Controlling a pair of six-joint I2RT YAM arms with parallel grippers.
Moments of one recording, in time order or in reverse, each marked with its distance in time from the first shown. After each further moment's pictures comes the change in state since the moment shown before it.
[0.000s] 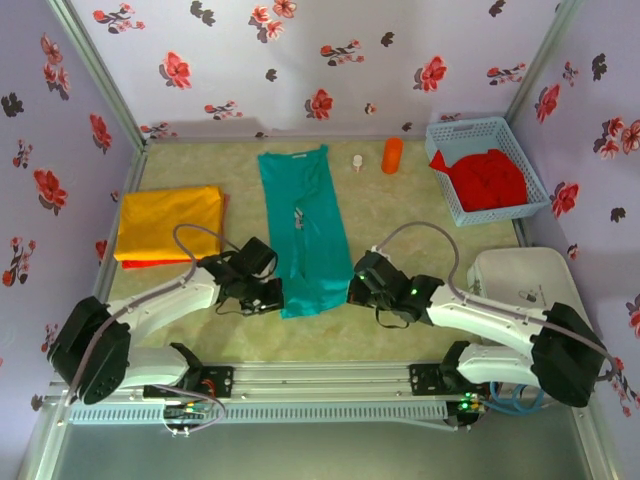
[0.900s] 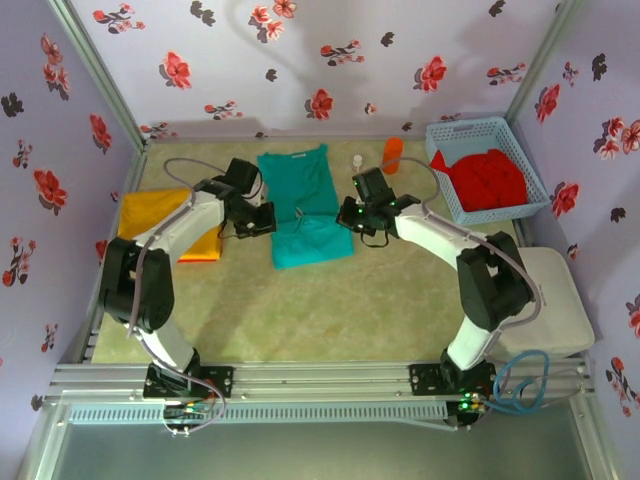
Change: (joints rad) left arm 0.337 0.437 0.589 -0.116 0.012 0.351; right arm -0.380 0.561 0.599 -0.029 -0.278 -0.187
